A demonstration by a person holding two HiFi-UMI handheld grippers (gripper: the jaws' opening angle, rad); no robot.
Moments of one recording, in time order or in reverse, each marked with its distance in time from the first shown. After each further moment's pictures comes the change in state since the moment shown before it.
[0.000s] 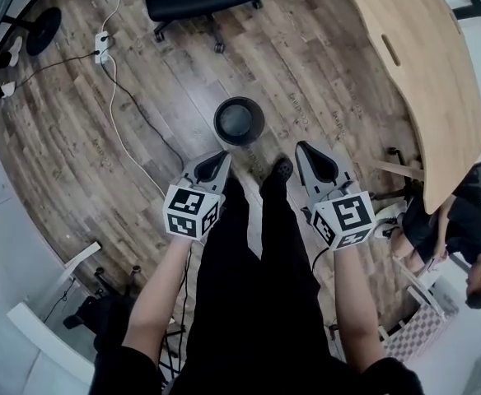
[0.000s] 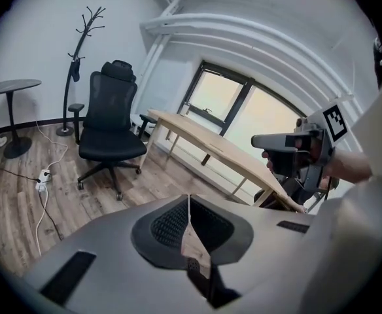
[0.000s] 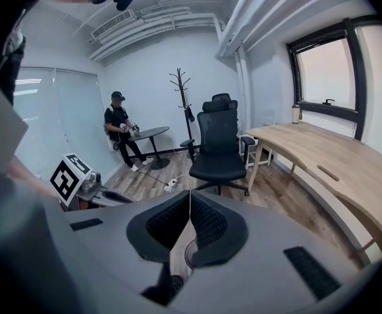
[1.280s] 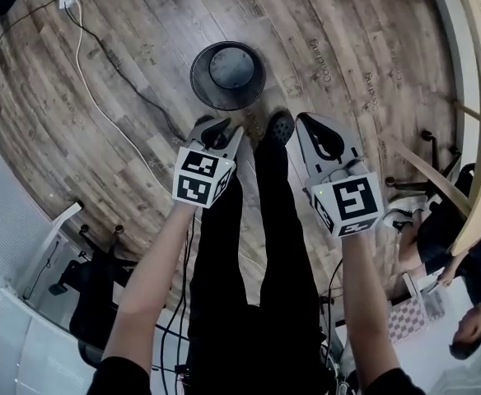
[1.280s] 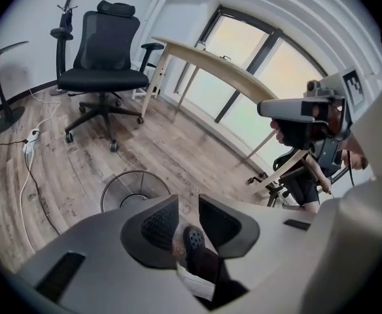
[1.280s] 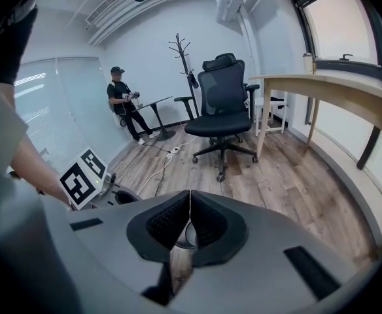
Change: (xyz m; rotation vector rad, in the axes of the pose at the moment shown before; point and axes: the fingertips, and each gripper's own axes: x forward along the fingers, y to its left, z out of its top) left arm 0.215 0.042 -0.200 -0.058 0.333 0.057; right arm 0.135 -0.110 -0.202 -0.022 0.197 0.136
